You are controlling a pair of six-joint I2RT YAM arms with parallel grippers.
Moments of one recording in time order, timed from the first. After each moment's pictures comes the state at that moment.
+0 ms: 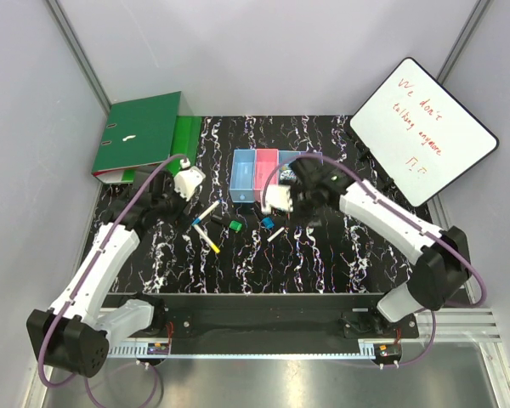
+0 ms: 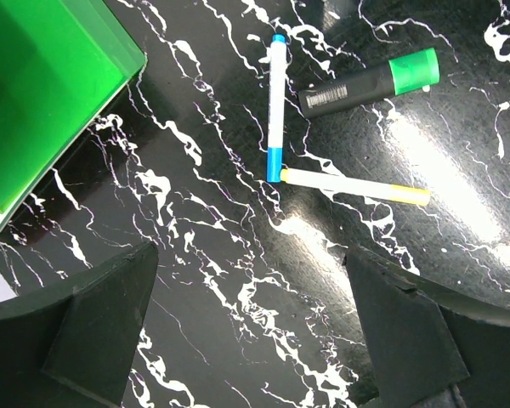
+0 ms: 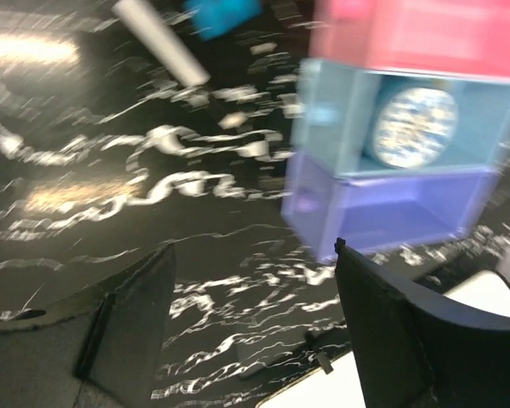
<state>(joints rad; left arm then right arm) -0.24 1.05 0.95 -0.71 0.14 0.49 0.64 1.53 1.38 -0.88 -0.08 -1.00</state>
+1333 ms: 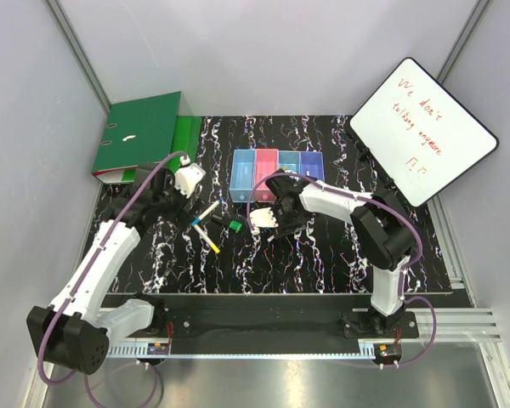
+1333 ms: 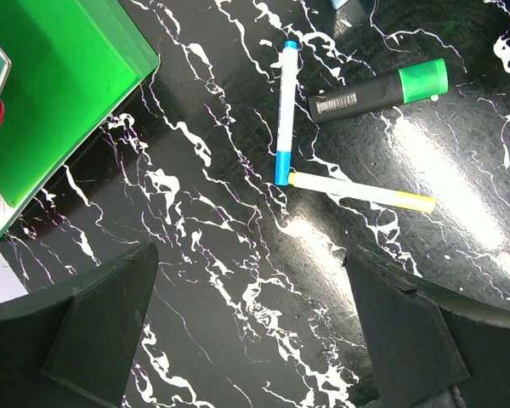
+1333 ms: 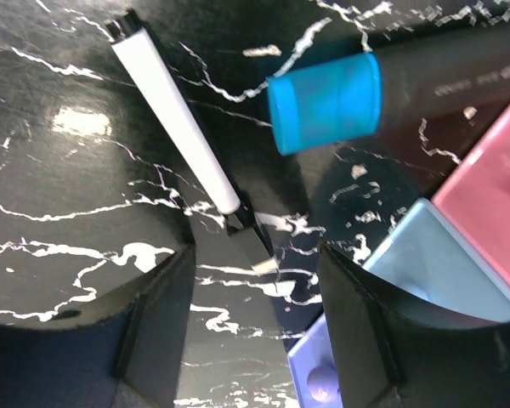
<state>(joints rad) -0.25 1.06 0.97 -0.72 0.11 0.47 0.69 1.91 1.29 -0.68 -0.08 -1.26</state>
